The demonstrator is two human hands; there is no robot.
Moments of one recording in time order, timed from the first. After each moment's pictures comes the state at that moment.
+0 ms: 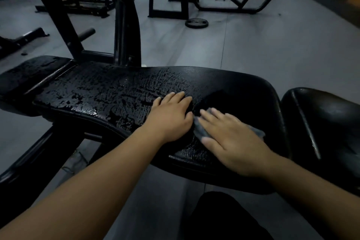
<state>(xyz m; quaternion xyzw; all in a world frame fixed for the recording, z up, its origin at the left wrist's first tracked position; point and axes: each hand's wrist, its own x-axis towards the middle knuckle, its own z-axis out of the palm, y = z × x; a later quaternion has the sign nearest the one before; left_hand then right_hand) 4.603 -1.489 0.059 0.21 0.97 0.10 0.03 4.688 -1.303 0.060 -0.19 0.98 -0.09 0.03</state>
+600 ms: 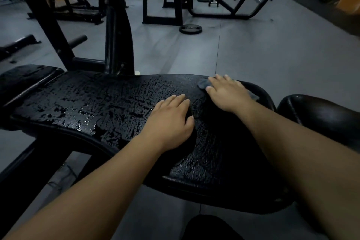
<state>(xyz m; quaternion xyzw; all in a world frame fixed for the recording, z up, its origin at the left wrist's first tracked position) 4.589 -1.466 0.063 0.23 0.97 0.11 -0.01 4.518 -1.255 0.059 0.01 1.00 -0.06 0.00</state>
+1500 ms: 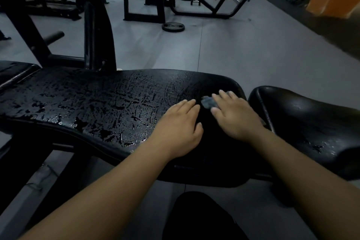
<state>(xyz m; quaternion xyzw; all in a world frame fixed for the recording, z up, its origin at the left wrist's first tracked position) 4.643 -1.418 0.065 0.33 0.93 0.15 -0.01 4.645 -1.221 0.056 0.02 1.00 -0.05 -0.03</state>
